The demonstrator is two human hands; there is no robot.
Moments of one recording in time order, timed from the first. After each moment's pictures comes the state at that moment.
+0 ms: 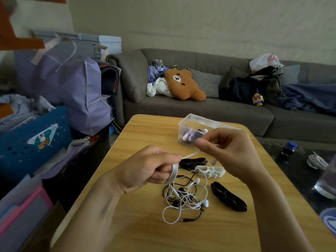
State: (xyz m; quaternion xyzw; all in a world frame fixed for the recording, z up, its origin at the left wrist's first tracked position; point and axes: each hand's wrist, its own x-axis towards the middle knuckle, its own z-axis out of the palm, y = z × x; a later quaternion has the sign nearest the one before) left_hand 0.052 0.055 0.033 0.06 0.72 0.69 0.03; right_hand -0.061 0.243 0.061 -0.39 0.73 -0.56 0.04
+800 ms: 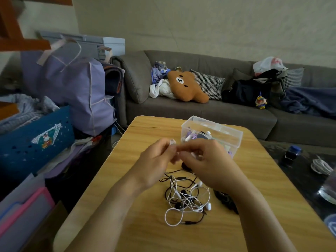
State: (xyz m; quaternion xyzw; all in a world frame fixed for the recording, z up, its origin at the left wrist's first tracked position) left_hand 0.038 0.062 0.014 -0.07 0.80 0.56 -0.18; right_hand -0.043 0.211 0.049 -0.44 0.81 -0.37 0.03
